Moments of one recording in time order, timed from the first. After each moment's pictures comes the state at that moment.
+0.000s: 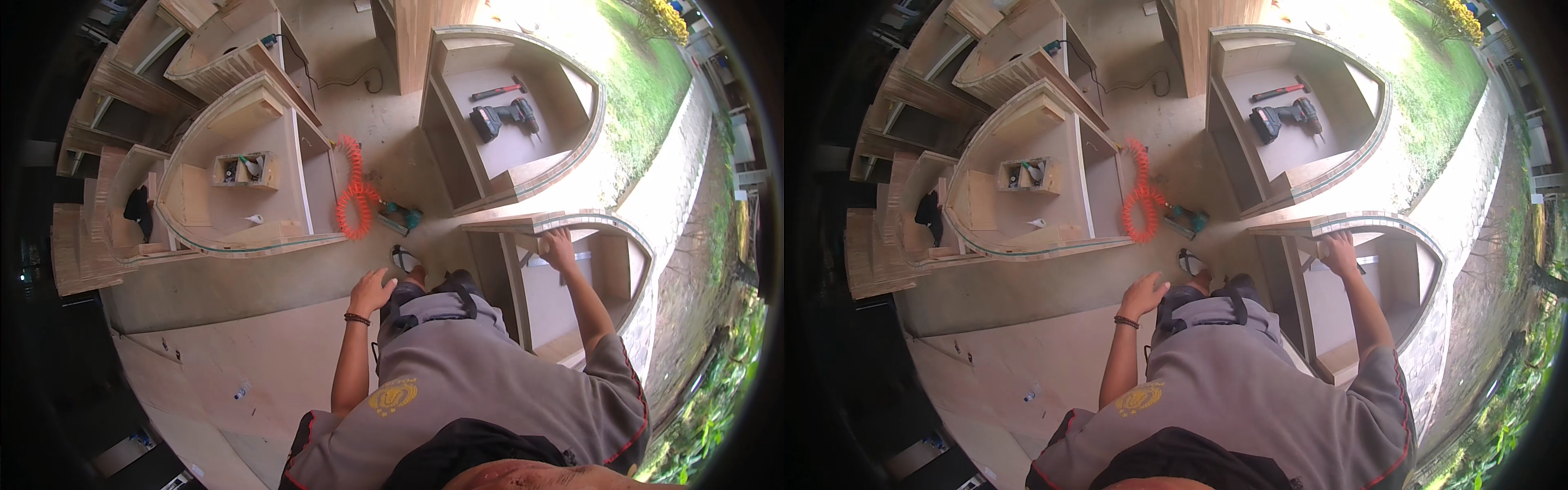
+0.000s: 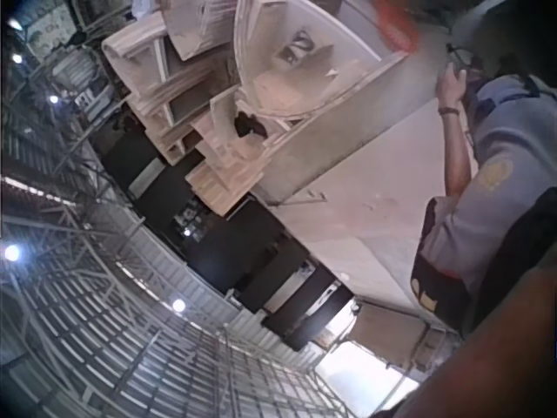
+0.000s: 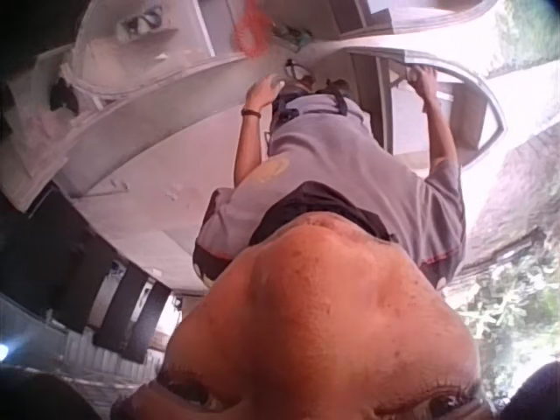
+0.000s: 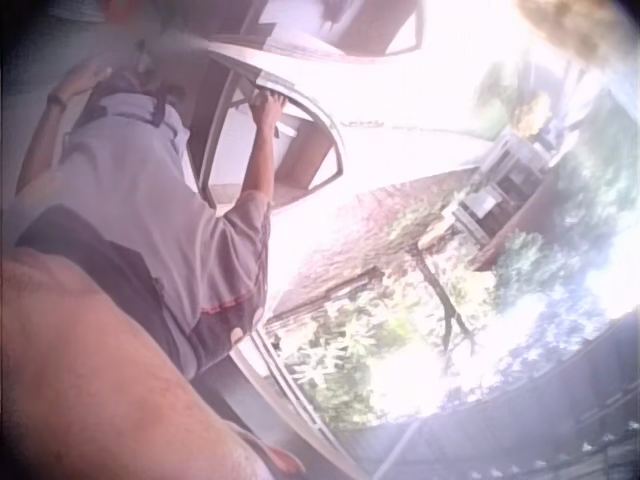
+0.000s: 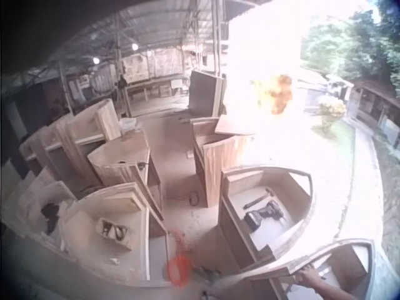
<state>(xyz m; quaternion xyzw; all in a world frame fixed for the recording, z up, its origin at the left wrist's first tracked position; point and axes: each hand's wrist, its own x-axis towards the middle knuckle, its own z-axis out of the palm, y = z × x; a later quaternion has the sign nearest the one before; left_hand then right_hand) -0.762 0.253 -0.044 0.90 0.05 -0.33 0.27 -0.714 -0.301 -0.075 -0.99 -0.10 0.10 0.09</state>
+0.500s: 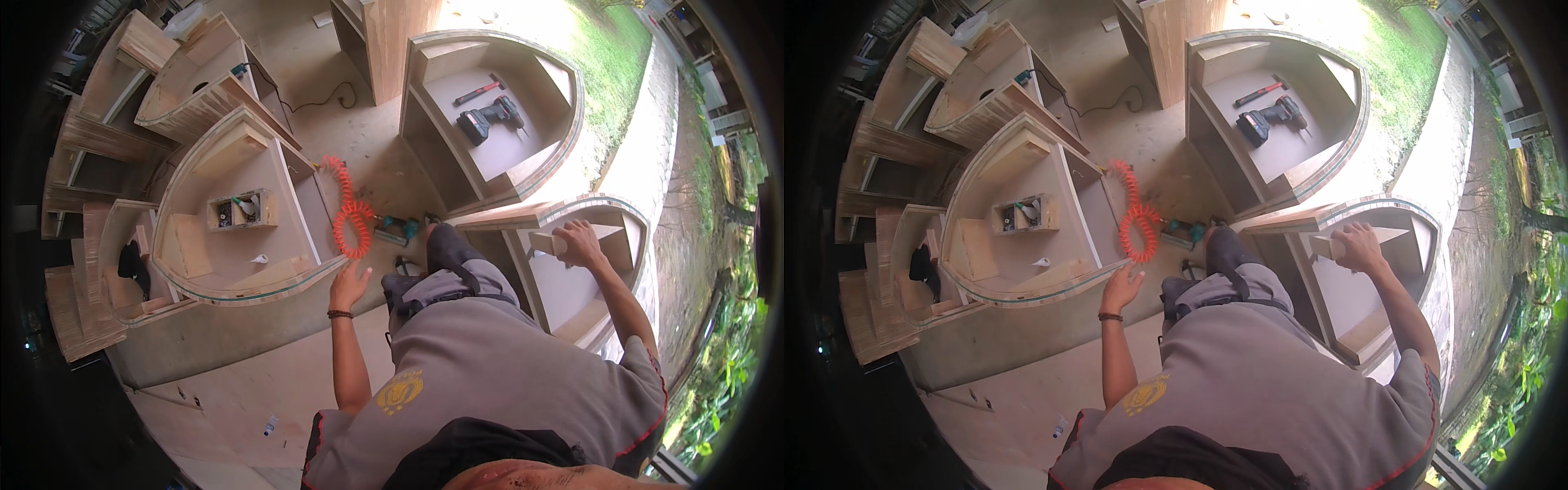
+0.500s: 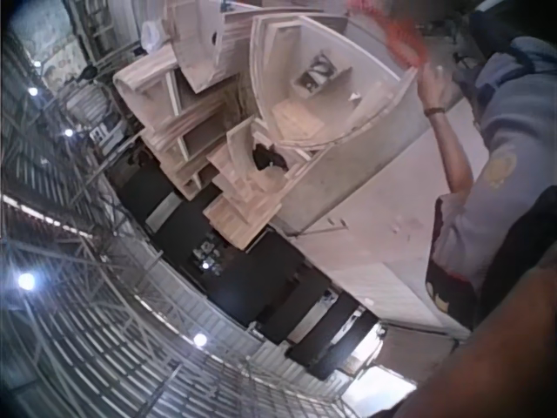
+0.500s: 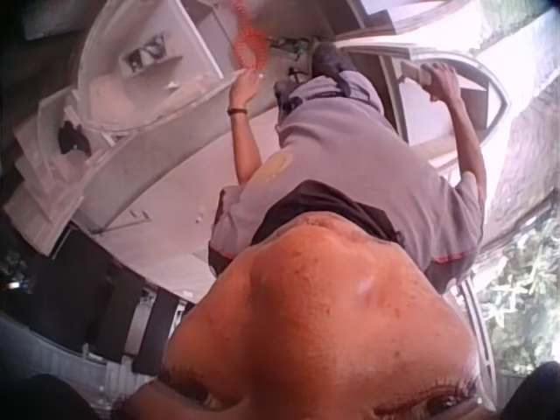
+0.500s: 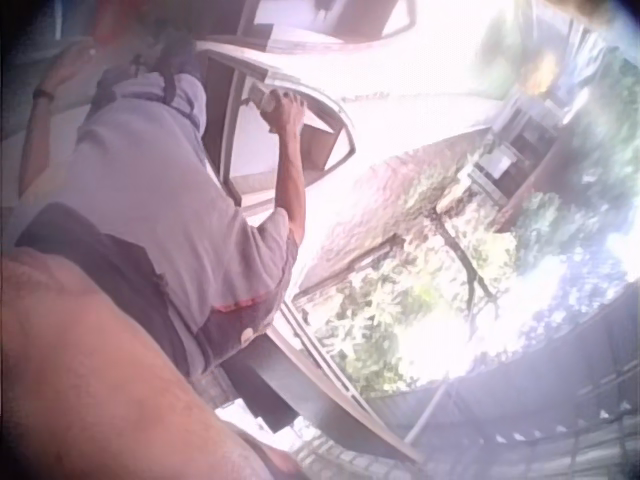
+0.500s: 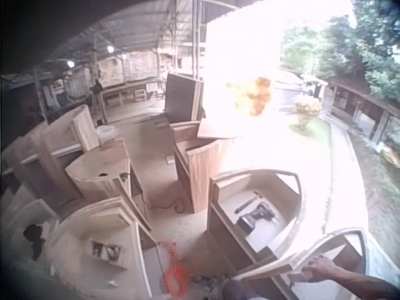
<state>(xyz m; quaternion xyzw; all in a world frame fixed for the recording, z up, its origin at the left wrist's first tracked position) -0.667 0.362 -0.072 0.91 0.03 -0.27 0.30 -0.690 -0.219 0.095 -0.97 -0.05 0.23 0.00</state>
